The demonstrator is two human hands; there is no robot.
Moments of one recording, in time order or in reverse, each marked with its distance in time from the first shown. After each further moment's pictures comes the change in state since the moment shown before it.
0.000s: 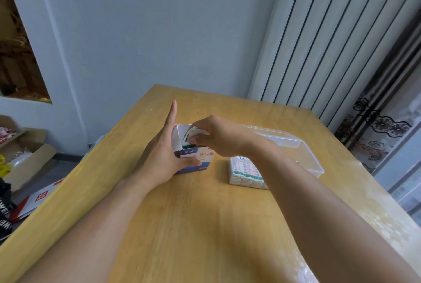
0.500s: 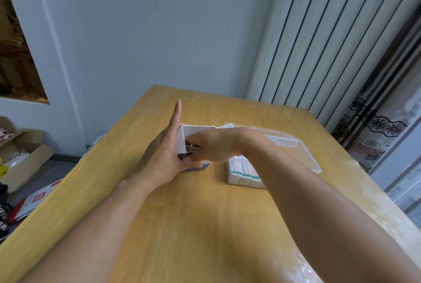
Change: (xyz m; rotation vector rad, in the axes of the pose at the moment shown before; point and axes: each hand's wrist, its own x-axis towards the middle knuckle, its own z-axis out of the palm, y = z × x) left_hand -0.001 -0.002 0.004 0.056 -0.010 0.103; right_hand 0.001 -0.016 -0.002 -0.176 -0.420 0.090
